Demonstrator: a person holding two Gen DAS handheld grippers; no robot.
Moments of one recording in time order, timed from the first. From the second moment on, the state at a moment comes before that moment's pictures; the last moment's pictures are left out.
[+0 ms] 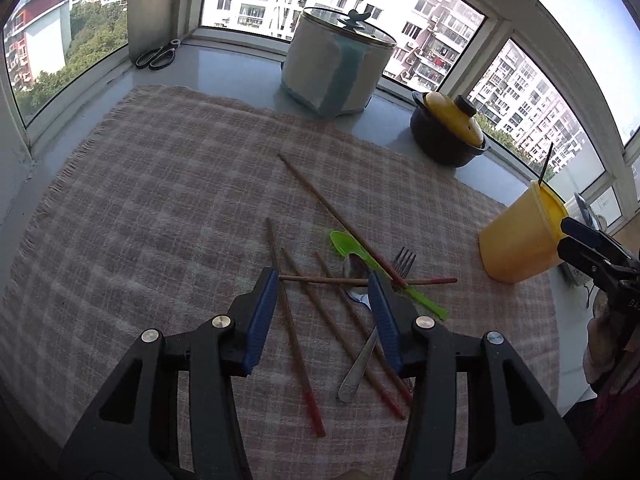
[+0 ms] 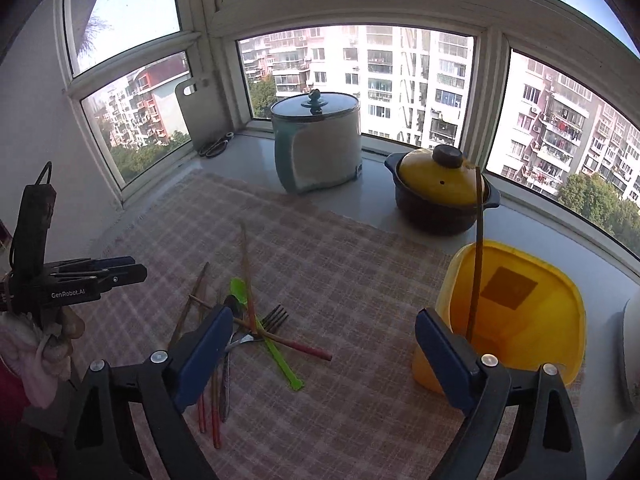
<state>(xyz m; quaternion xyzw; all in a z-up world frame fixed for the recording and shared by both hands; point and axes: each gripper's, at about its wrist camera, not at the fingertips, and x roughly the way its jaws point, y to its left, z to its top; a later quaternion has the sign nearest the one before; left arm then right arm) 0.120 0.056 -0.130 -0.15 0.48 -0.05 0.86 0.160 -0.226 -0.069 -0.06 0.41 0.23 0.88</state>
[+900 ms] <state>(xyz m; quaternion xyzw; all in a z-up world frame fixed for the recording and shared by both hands) 0.130 0.046 -0.221 -0.16 0.59 -0.02 0.79 0.270 -0.100 -0.178 -0.06 0.58 0.33 0.74</state>
